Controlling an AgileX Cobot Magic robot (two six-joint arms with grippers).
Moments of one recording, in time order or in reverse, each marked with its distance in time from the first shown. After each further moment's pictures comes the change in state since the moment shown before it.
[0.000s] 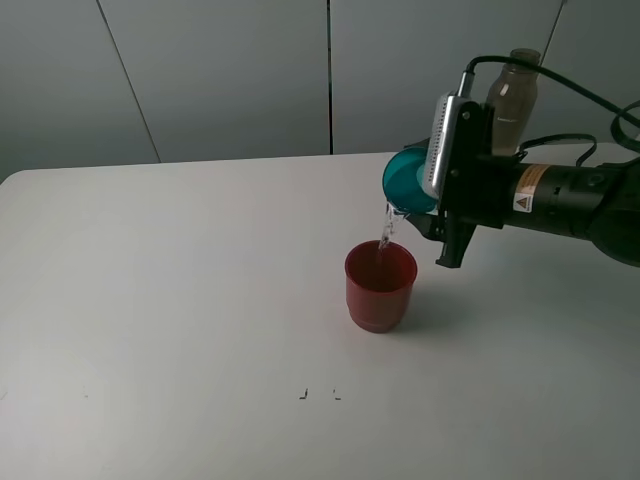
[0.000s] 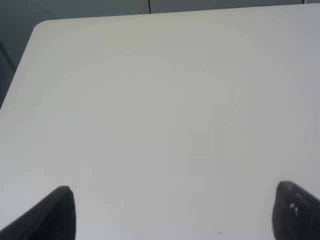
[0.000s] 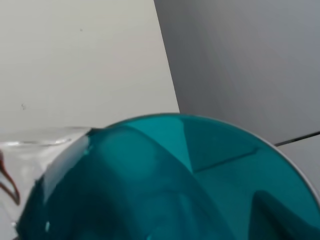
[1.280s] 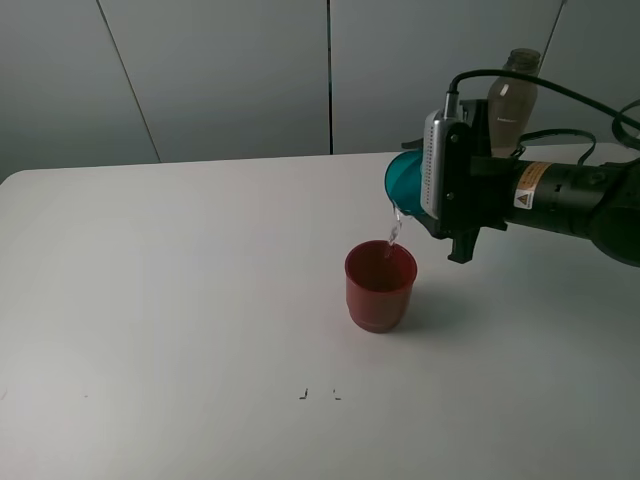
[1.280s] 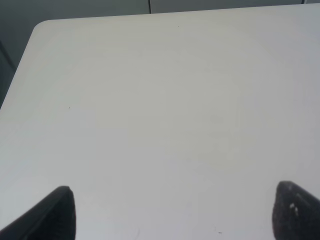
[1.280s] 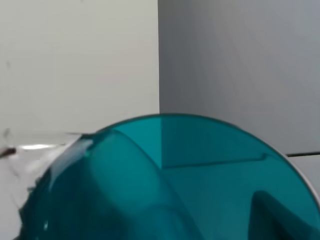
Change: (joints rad) left arm 0.000 0.000 0.000 0.000 0.000 0.000; right arm 0.000 0.000 0.000 0.043 -0.004 -0.269
